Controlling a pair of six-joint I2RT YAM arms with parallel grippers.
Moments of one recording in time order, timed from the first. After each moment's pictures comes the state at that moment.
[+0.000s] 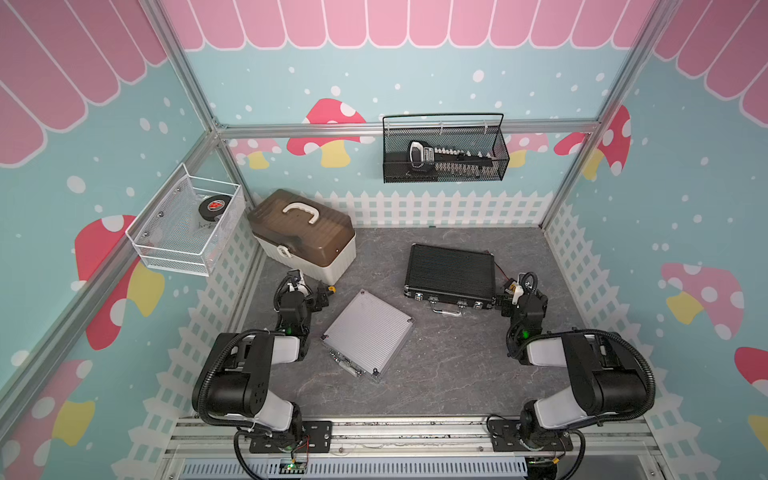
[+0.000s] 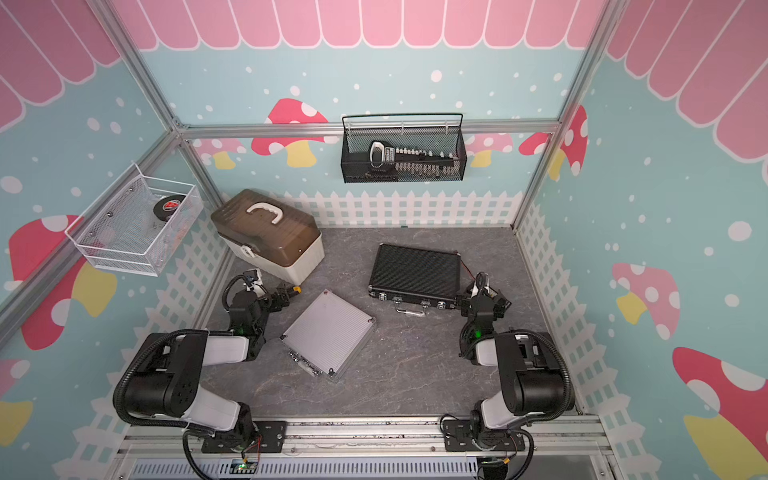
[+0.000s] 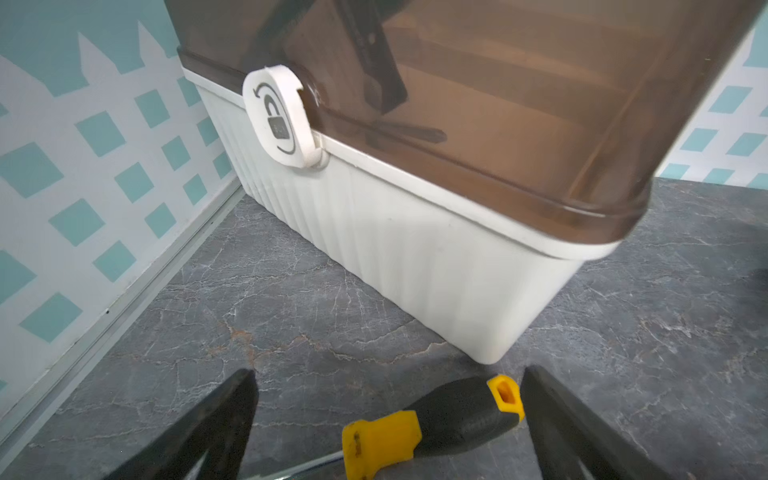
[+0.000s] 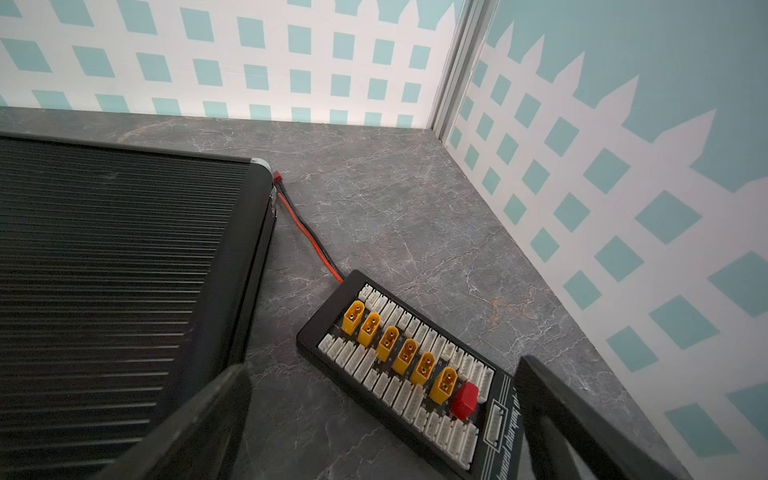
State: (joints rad) left arm -0.02 1.53 0.38 0.85 -0.17 -0.07; right arm 0.03 1.52 0.33 0.88 0.35 -0.07
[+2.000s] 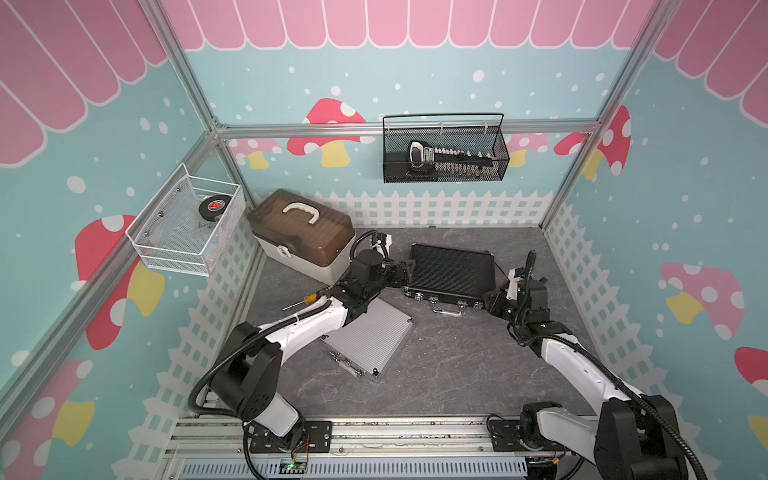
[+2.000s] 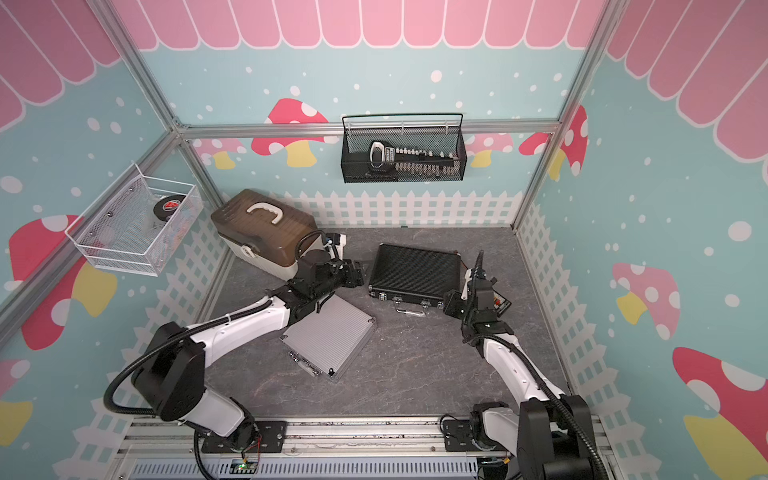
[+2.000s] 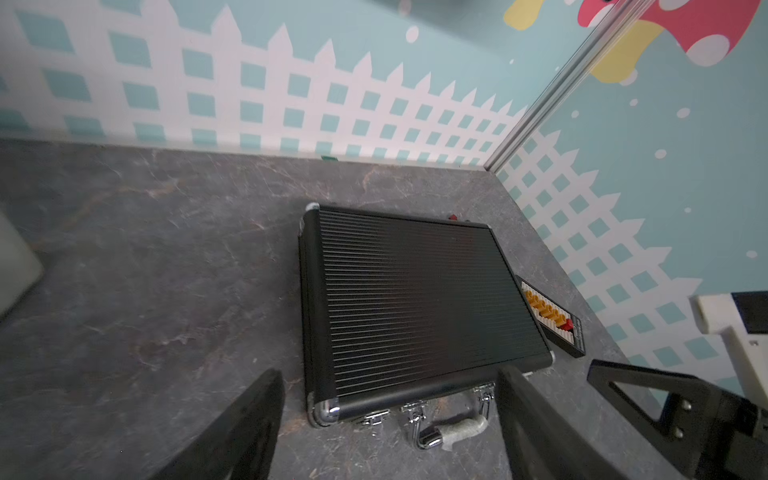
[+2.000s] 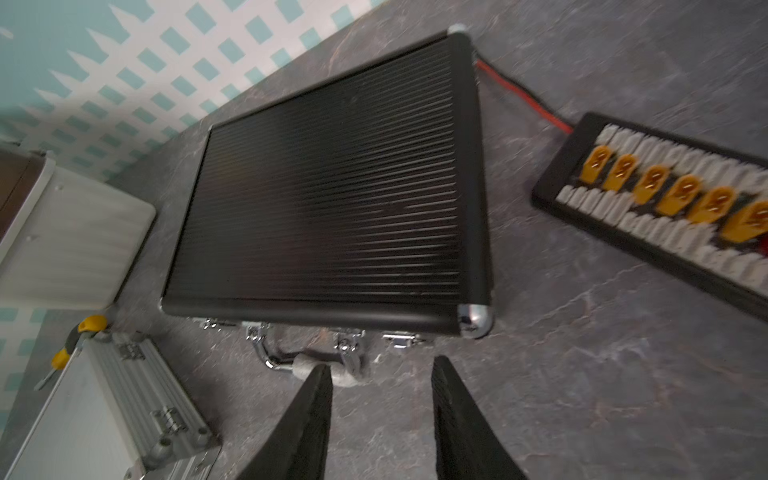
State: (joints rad) left arm -0.59 1.64 1.08 0.16 0.05 -0.47; right arm 0.14 1.16 0.58 -0.07 -0.15 0.49
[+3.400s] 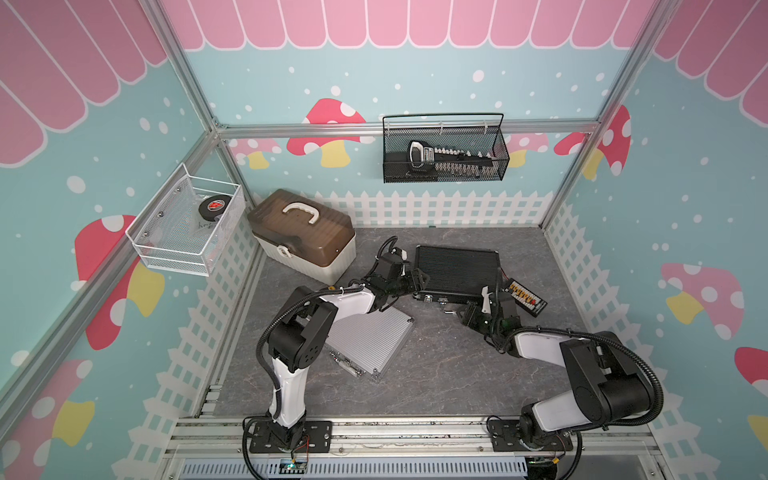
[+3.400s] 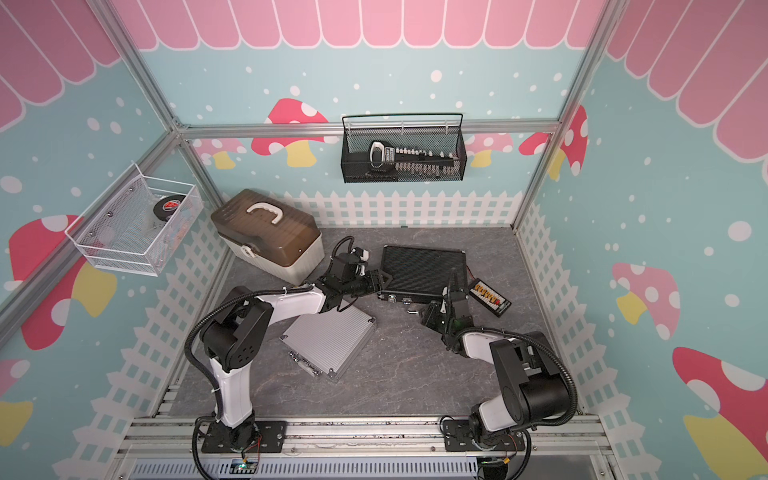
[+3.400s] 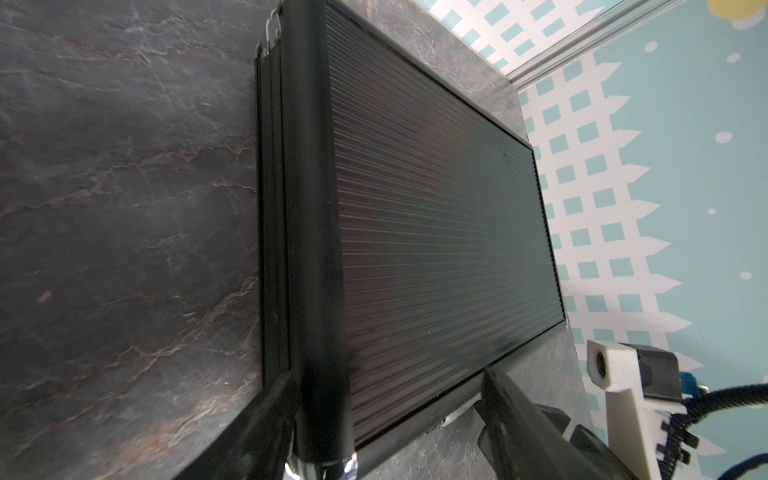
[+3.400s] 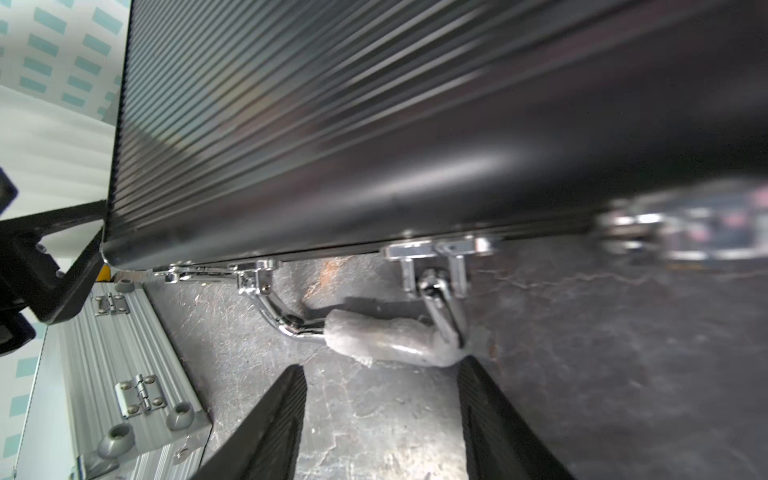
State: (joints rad) left arm -0.59 1.99 1.23 0.19 0.27 -0.76; right arm 0.22 1.48 0.46 0.28 -0.22 0.66
